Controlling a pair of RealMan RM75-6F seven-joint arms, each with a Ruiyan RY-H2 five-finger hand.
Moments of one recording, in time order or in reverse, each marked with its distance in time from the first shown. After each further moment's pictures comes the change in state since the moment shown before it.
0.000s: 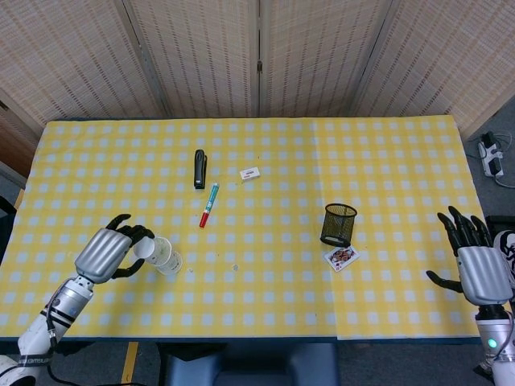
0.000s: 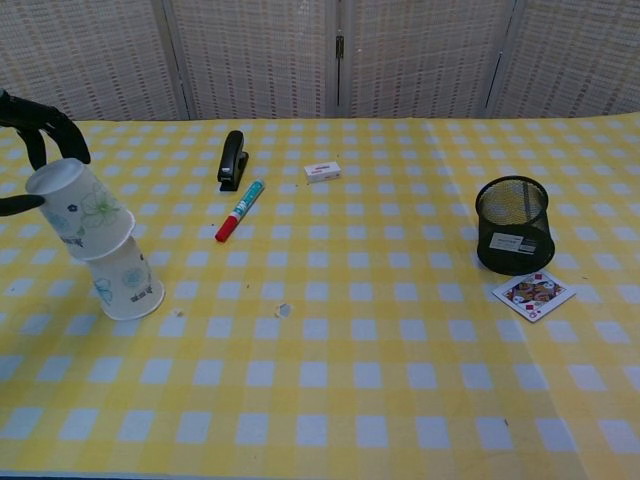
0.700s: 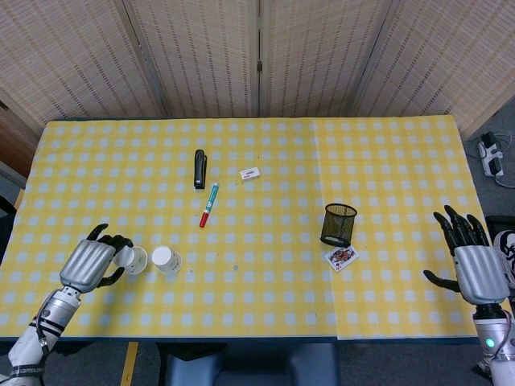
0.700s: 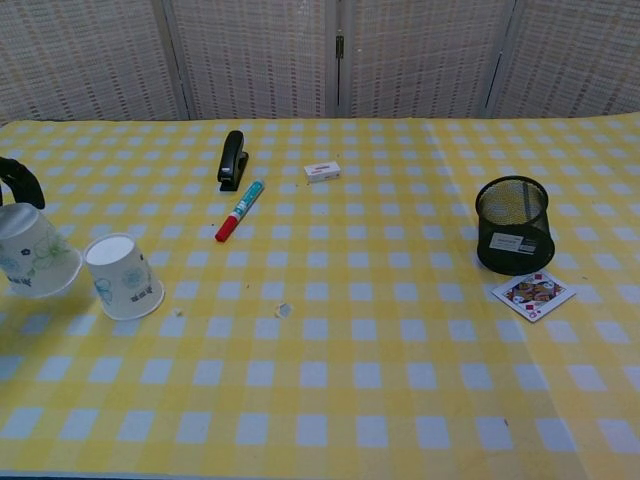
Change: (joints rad) left arm 0.061 -0.059 0.048 0.069 -0.079 0.000 0.147; right arm 0.005 0.002 -0.002 -0.007 -0.013 0.002 -0.005
